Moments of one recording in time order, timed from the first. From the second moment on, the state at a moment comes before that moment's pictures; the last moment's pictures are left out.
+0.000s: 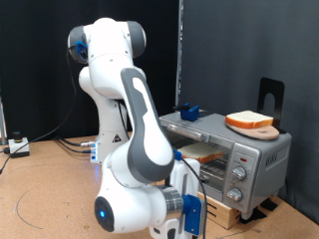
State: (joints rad) arm -0.36 0.81 0.20 -1.65 0.97 1.55 -0.30
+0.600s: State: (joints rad) arm -0.27 0.88 0.23 -1.60 0.98 1.58 -0.29
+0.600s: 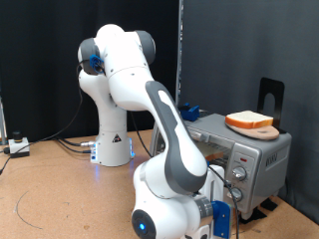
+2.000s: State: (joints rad) arm -0.24 0.88 0.25 -1.62 1.01 1.59 -0.24
